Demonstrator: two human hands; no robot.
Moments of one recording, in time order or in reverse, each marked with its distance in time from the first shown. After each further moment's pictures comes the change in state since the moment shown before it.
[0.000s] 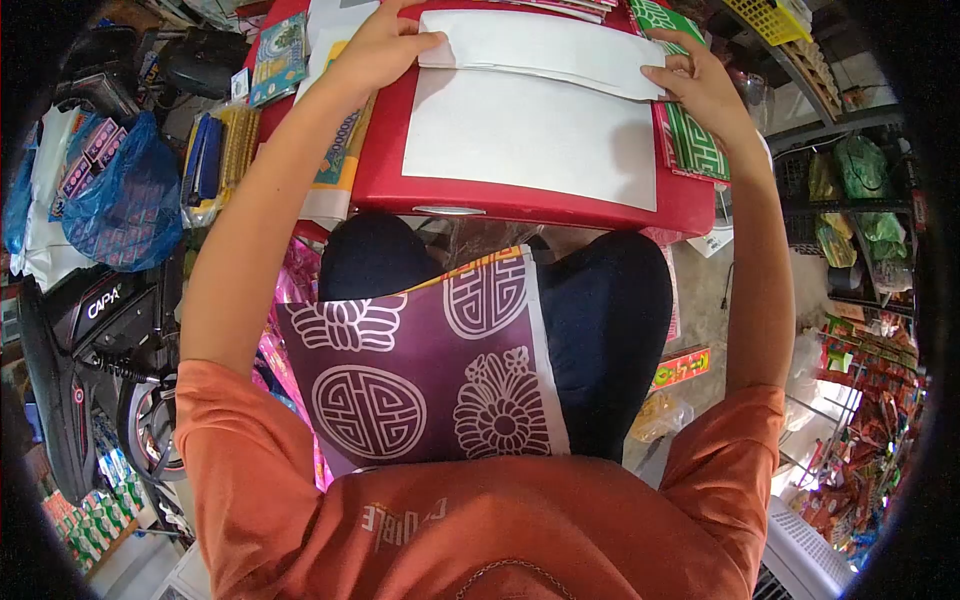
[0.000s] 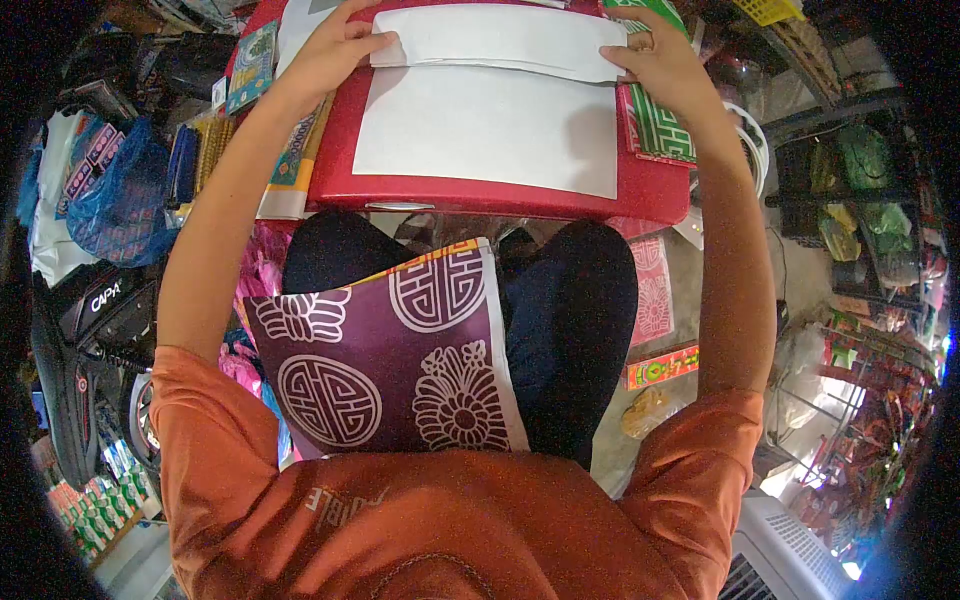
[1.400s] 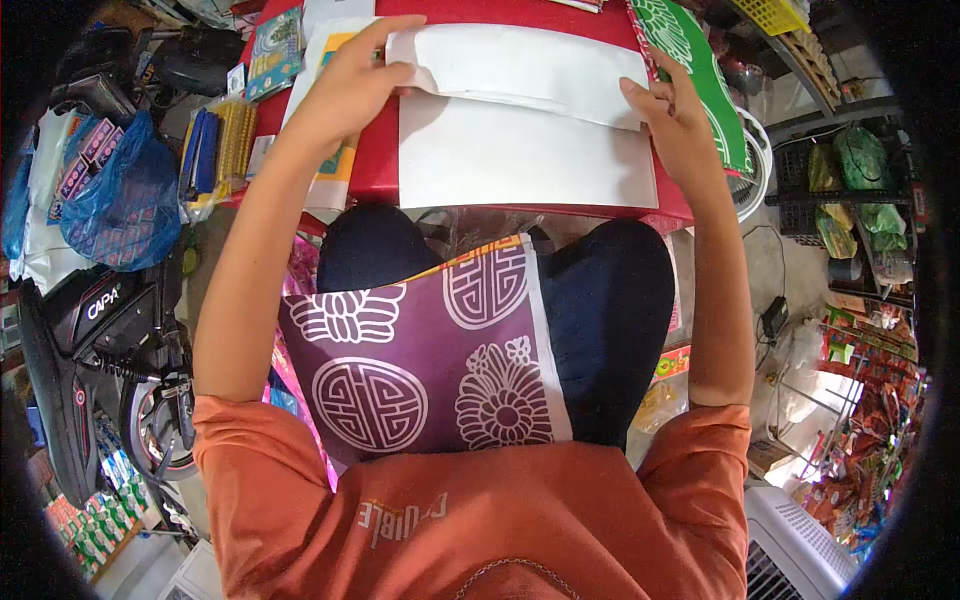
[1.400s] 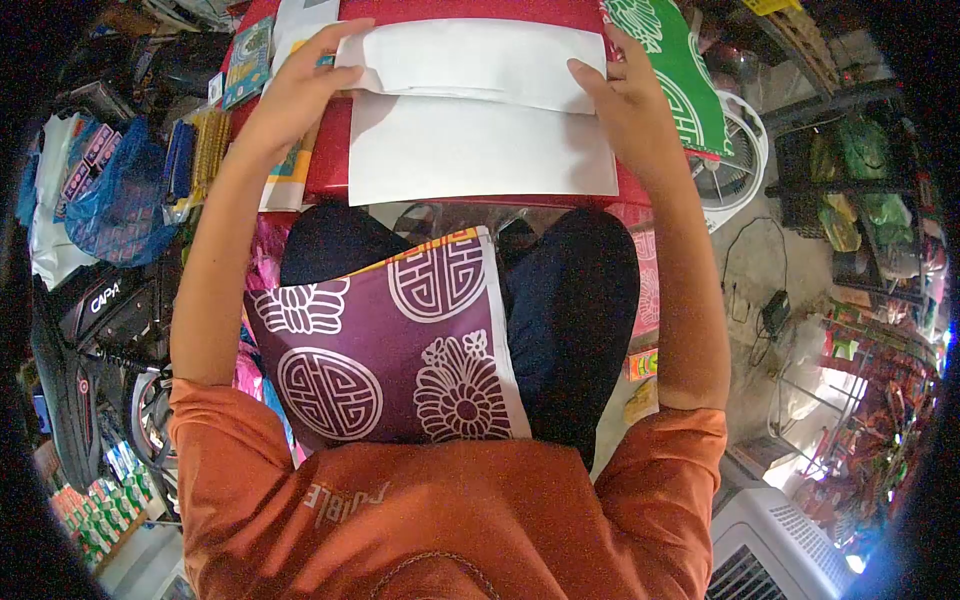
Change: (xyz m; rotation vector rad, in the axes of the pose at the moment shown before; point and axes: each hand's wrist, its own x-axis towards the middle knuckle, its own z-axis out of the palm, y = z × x) left_hand -0.071 0.007 -0.007 -0.066 -0.085 0.105; right_hand -0.075 -0.059 0.067 0.160 0.221 0.067
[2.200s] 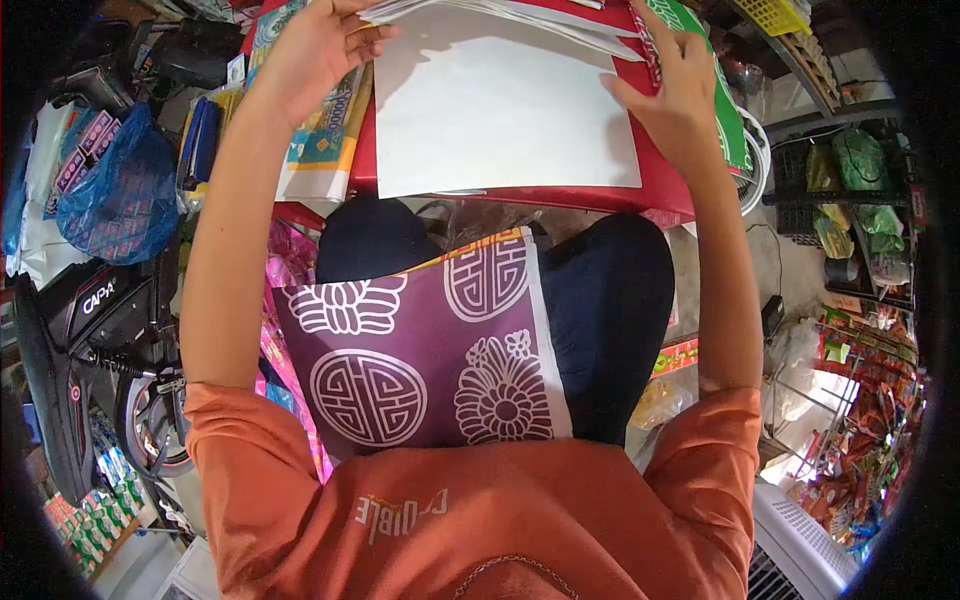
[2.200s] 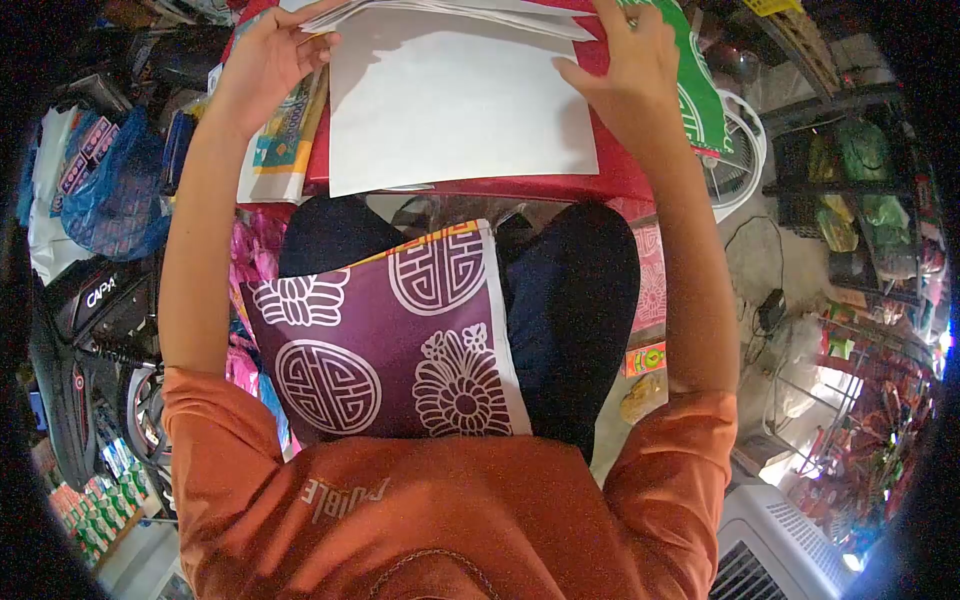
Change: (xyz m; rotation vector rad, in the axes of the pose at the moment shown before) left_hand 0.013 0.025 -0.036 -0.596 0.042 -0.231; right_hand 0.013 -0.034 0.003 -0.808 0.299 -0.679
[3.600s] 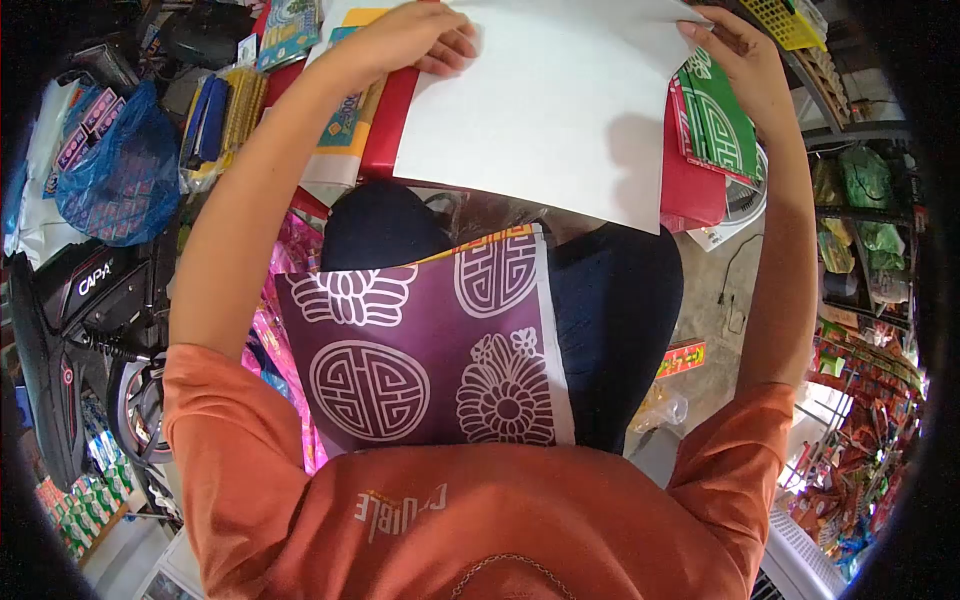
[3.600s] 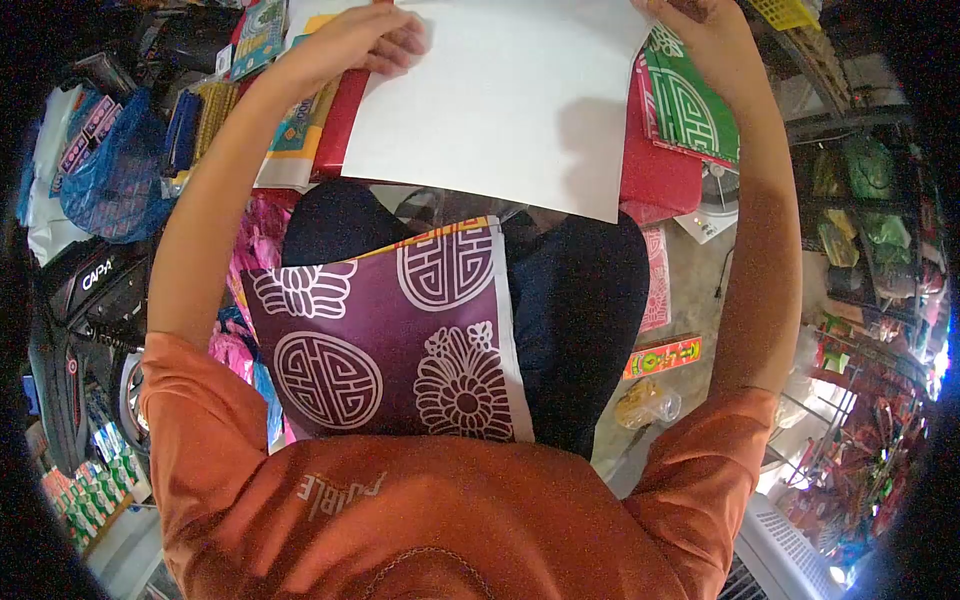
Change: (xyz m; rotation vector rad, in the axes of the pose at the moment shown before) left_hand 0.044 -0.035 0.014 0.467 -0.248 -0.134; right_hand 0.052 0.048 -0.027 0.607 -0.356 0.372
